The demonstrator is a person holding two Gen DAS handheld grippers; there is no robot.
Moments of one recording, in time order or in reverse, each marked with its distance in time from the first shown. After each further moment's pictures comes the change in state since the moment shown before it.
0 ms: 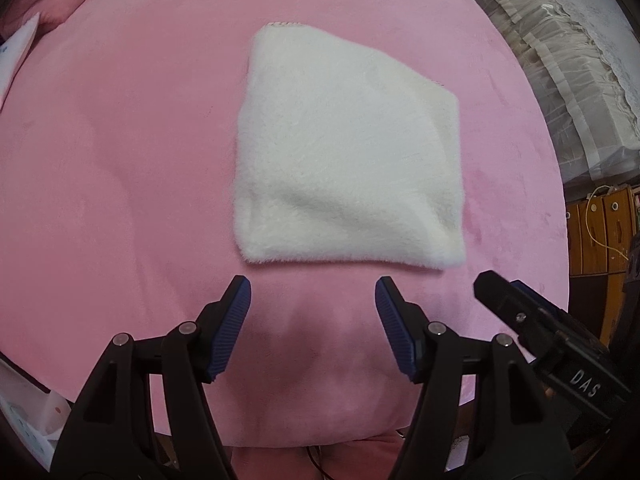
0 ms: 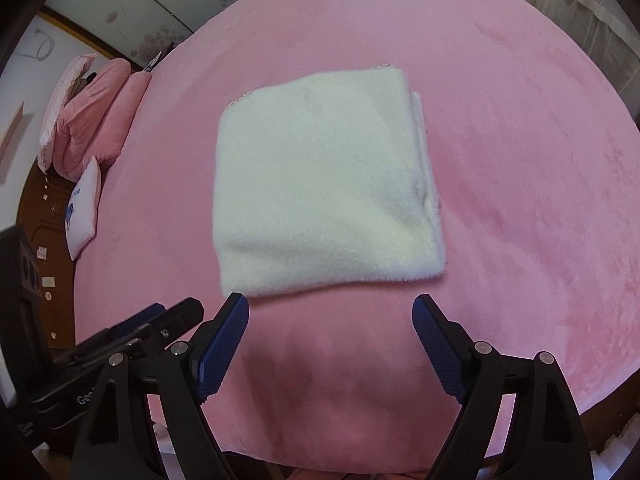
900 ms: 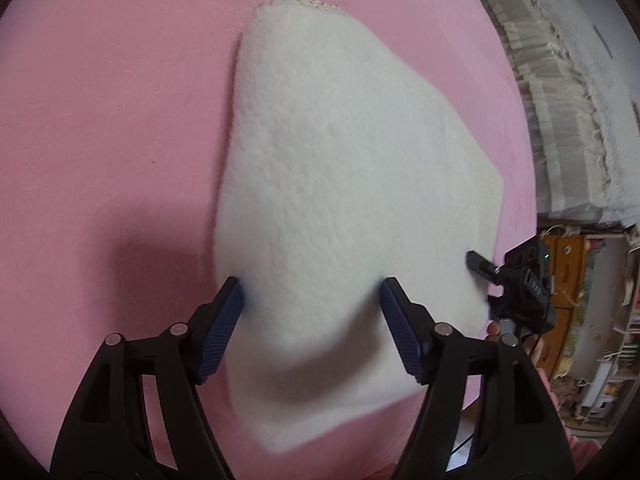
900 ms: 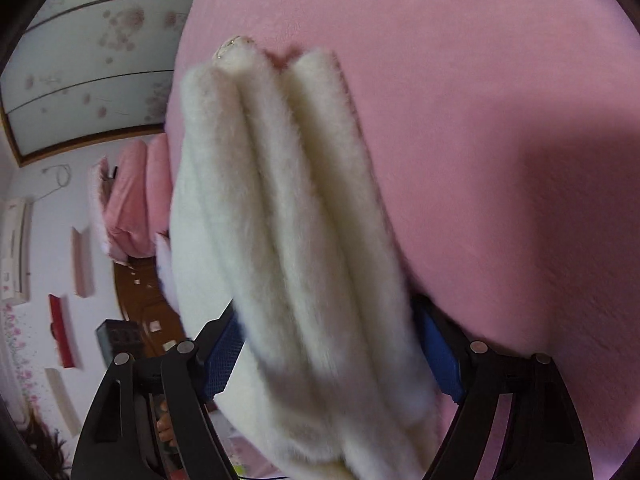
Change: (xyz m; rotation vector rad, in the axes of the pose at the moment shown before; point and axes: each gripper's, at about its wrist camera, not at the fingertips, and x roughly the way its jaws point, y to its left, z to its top) left arm 0.145 0.092 0.141 -0.104 0.128 -0.330; right arm 0.190 -0.150 0.150 0.358 0.206 0.516
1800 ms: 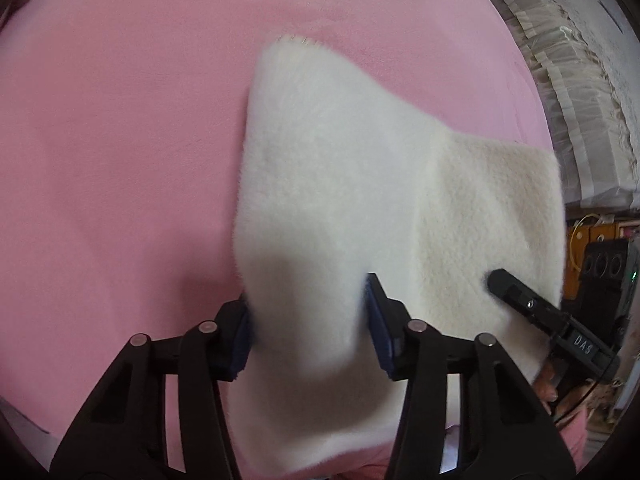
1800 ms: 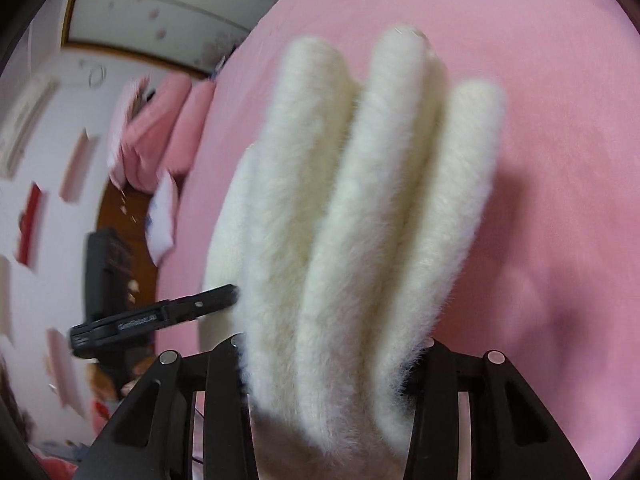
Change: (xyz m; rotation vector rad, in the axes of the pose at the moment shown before) left arm -0.054 -0.044 -0.062 0.054 -0.054 0.234; right arm -0.040 0.164 -0.081 -0.389 -0.055 -0.142
